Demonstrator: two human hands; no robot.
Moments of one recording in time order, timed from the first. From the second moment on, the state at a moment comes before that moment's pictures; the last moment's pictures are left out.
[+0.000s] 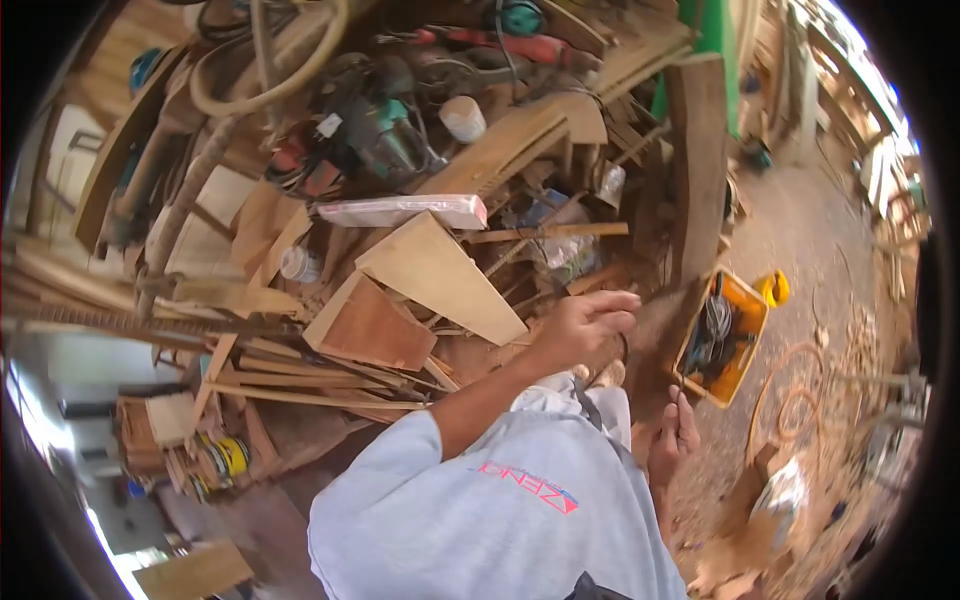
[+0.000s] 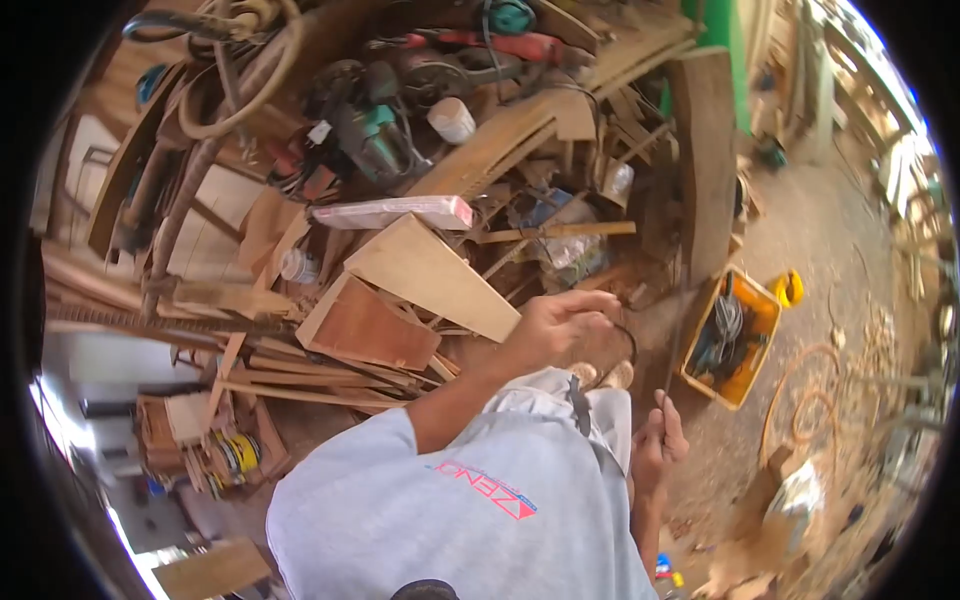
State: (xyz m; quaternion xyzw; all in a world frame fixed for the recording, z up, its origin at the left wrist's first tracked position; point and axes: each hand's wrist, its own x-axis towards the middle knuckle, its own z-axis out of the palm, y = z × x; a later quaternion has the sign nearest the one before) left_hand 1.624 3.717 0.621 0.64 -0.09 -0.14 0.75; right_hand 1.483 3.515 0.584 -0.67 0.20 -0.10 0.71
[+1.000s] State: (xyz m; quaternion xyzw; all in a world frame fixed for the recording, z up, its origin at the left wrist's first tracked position) left_hand 1.681 4.056 0.665 0.45 0.41 0.40 0.69; right_hand 1.713 3.612 0.657 -0.84 -0.23 0.11 0.47
